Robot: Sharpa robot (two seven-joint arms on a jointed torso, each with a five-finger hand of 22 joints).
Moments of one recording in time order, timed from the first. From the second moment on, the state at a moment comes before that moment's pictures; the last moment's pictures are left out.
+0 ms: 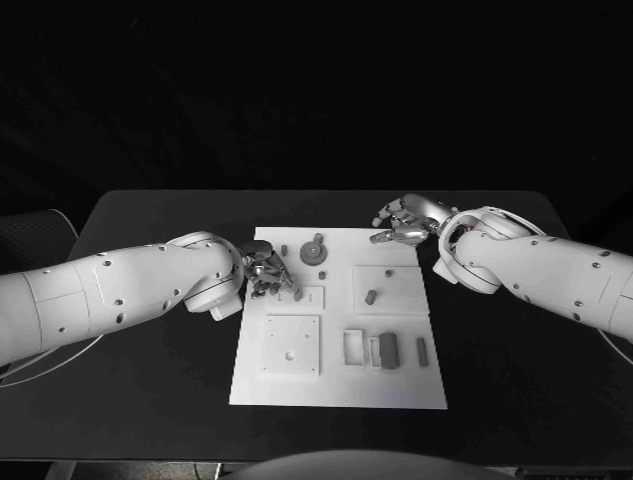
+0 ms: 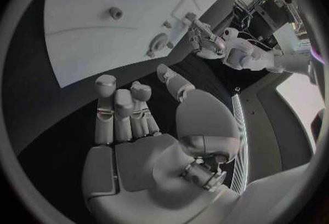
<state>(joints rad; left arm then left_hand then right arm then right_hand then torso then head) 1.25 -0.68 -0.23 1.32 -0.84 -0.08 -0.32 1.01 0.01 0.49 -0.23 0.12 1.07 0.07 0.27 0.64 1.18 -0.05 0.91 0.64 1.05 -0.14 1.34 0.76 0.02 1.21 -0.23 0.84 1.31 1.22 -0.62 -0.11 1.16 -1.13 -0.29 -0.01 0.96 -0.09 0.51 -0.25 0.20 0.76 0.17 0.25 0.43 1.12 0.06 1.17 0.93 1.12 -0.04 1.46 0.90 0.19 1.11 -0.02 0.99 1.31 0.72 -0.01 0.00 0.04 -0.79</state>
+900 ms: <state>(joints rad) 1.25 -0.68 -0.24 1.31 -0.81 -0.05 -0.32 0.94 -0.05 0.46 -0.19 0.16 1.06 0.07 0.26 0.63 1.17 -0.04 0.92 0.63 1.04 -0.14 1.35 0.76 0.02 1.20 -0.23 0.84 1.31 1.21 -0.62 -0.11 1.16 -1.13 -0.28 -0.01 0.96 -0.09 0.51 -0.25 0.20 0.76 0.17 0.25 0.43 1.12 0.06 1.17 0.93 1.12 -0.04 1.46 0.90 0.19 1.12 -0.02 0.99 1.31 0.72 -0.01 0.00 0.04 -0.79</state>
